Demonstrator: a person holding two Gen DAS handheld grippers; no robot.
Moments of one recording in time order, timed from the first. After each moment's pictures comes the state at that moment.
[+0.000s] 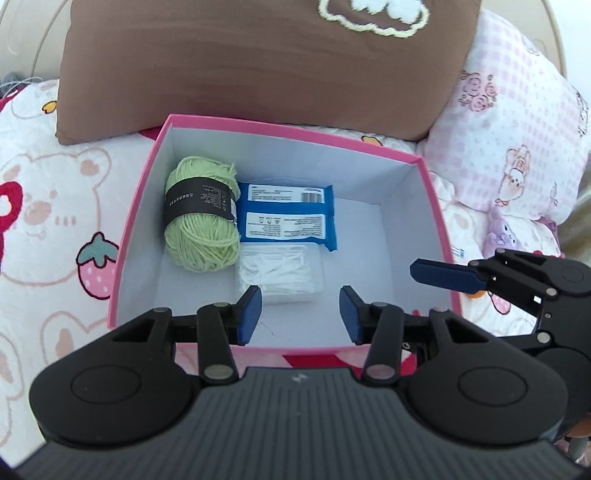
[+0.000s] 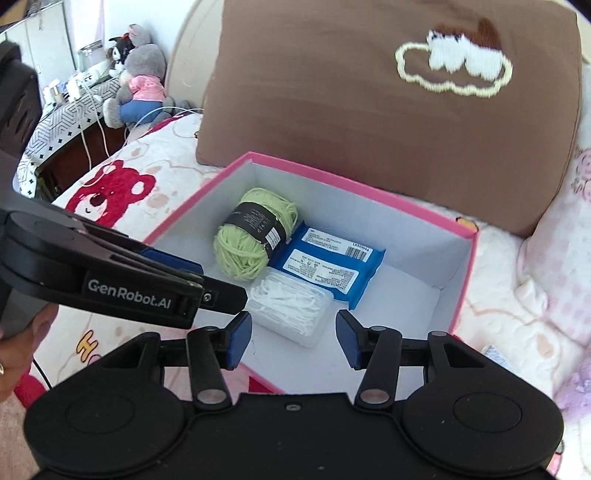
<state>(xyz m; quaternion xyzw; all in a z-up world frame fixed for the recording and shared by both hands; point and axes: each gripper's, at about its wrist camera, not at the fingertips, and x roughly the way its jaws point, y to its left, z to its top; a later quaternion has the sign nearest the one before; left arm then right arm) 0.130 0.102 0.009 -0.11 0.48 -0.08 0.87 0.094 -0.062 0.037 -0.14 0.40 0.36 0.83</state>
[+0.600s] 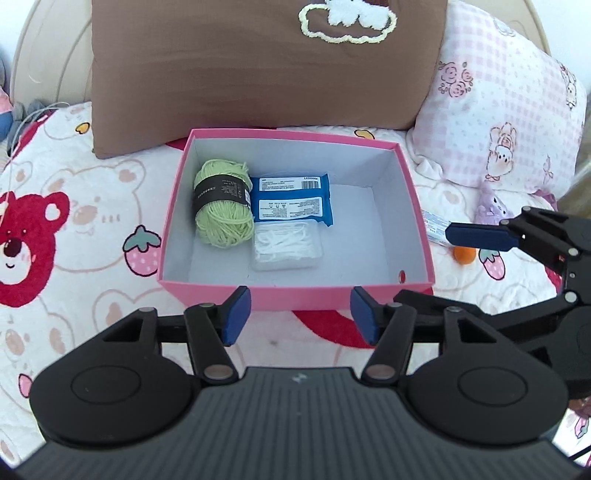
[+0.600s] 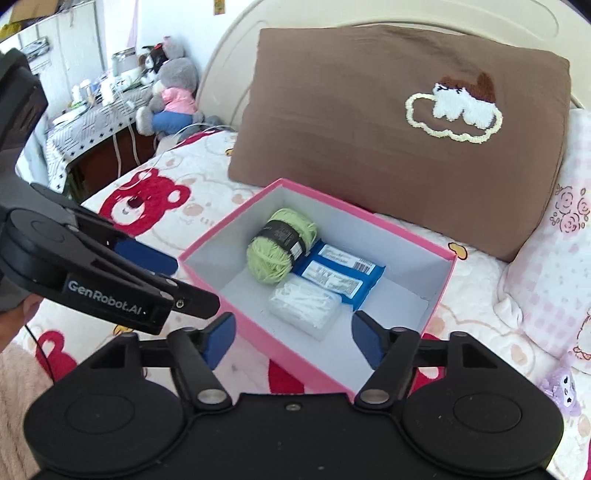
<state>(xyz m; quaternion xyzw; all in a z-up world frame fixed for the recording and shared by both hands) 0.066 0.089 0.065 -0.06 0.48 -0.06 0.87 0.046 -0.094 0.091 -0.16 0.37 0.40 0.83</state>
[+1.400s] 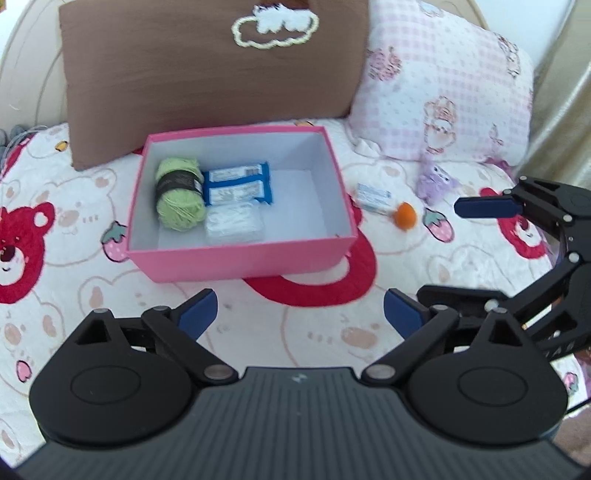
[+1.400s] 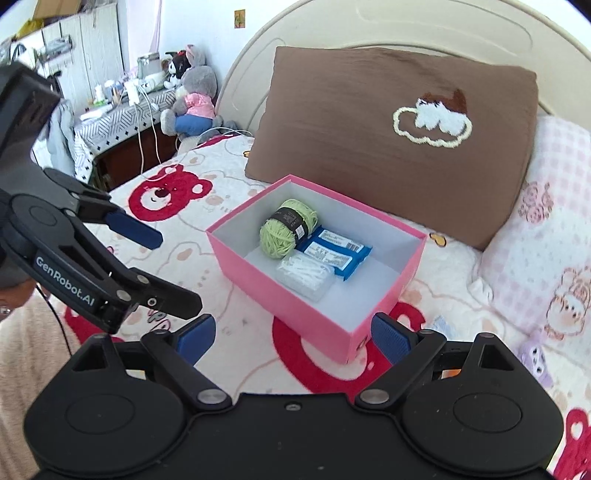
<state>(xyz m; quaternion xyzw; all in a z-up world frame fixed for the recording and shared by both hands) -0.004 0.039 0.099 -0.03 0.47 -0.12 0.87 -0.006 -0.179 0.127 -0.15 0.35 0.41 0.83</state>
